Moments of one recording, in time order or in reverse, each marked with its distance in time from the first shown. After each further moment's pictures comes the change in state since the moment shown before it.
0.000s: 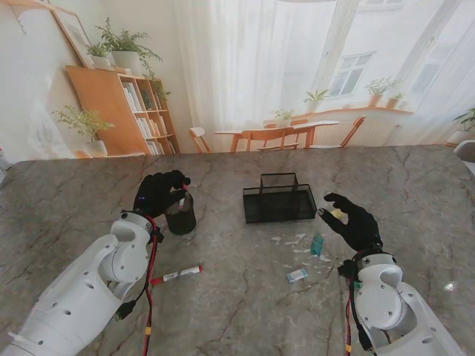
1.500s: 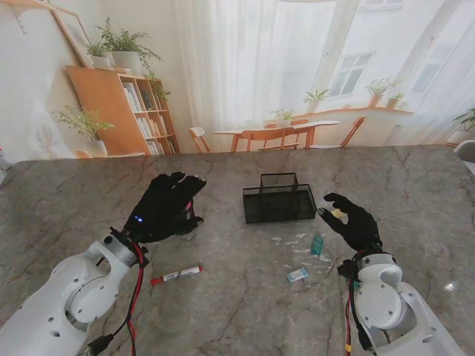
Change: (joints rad) left arm 0.301 0.074 -0.215 -0.367 0.350 -0.374 -0.055; right arm 0.003 0.000 -0.001 0.005 0.013 -0.007 0.002; left_hand -0.357 0.171 0.012 0.011 -0.144 0.072 -0.862 -0.738 -0.264 0.078 -0.622 -0.839 -0.215 -0.012 -0.532 -0.425 -0.194 0.097 -0.585 -0.246; right_hand 0.000 0.007 0.000 0.000 0.000 0.000 0.000 0.000 0.001 0.000 0.000 0.000 0.000 0.000 0.000 0.000 0.000 0.000 0.002 0.000
